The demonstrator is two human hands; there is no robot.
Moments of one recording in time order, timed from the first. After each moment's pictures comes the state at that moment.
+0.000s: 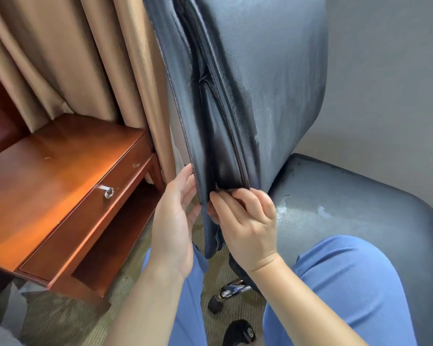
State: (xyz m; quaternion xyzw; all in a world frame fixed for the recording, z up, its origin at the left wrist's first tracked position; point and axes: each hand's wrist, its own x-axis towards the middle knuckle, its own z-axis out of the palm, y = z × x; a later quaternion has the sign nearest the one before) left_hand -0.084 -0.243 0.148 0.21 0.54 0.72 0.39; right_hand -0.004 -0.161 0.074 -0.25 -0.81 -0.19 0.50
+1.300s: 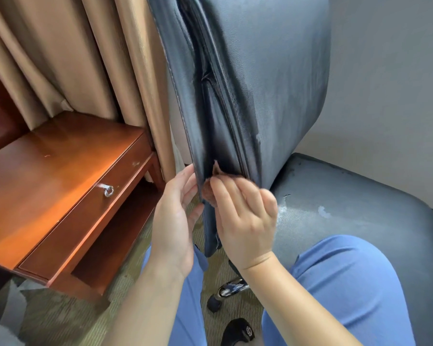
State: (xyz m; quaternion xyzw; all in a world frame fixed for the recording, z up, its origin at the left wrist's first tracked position) left_hand -0.087 -0.241 0.145 0.20 0.54 0.72 0.40; right_hand -0.015 -0.172 0.088 -0.30 -0.77 -0.20 0.53
